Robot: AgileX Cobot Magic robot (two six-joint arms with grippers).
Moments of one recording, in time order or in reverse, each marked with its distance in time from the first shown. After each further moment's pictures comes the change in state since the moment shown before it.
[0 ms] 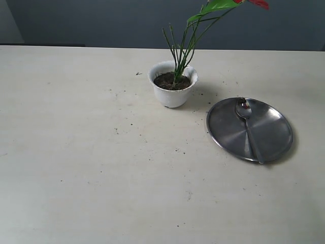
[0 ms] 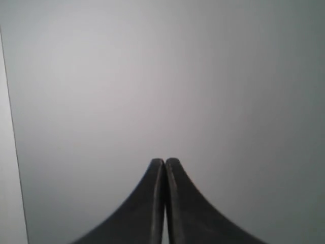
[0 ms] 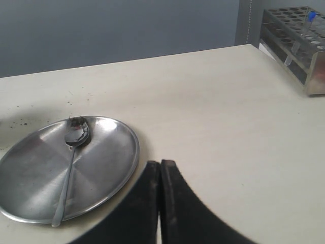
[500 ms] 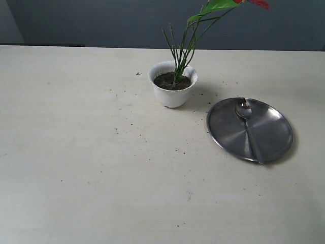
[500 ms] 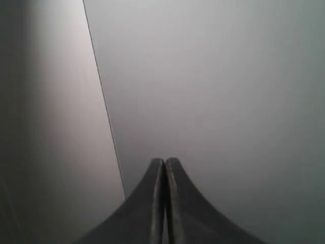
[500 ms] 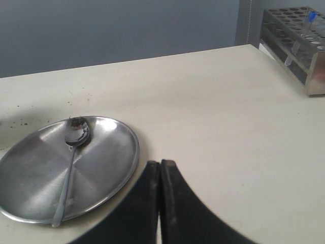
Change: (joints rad) left arm 0.000 -0.062 0.057 -1.158 0.471 1.232; right arm 0.000 0.000 0.000 0.000 0.000 0.000
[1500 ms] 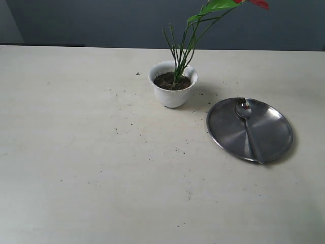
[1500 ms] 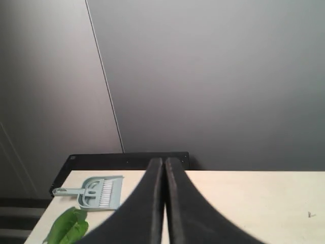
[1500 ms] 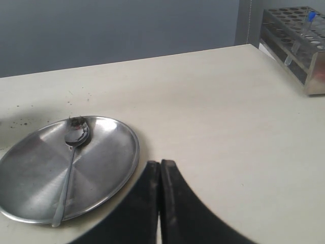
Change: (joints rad) left arm 0.000 -0.281 0.434 -0.174 0.100 0.095; right arm 0.000 0.000 0.000 0.000 0.000 0.000
